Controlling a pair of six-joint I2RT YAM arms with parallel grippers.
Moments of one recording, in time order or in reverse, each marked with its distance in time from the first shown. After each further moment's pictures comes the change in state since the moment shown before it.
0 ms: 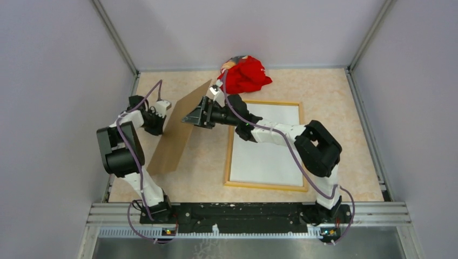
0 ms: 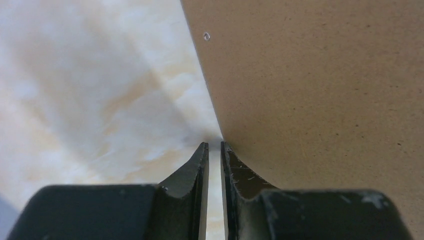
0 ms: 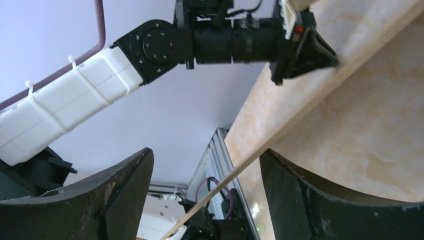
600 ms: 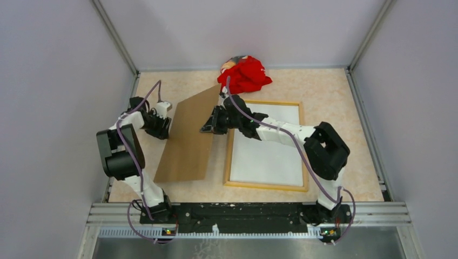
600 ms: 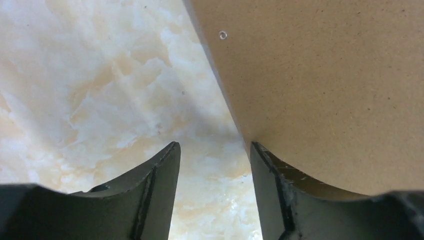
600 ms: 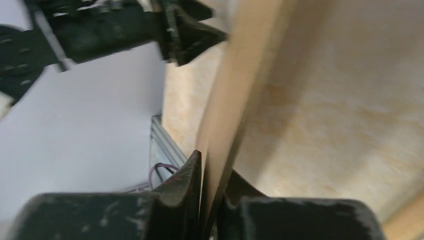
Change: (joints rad) left arm -0.042 -0.045 -0.031 -0.066 0.071 -0.044; right arm 0.000 -0.063 0.010 -0.395 0.122 -0.062
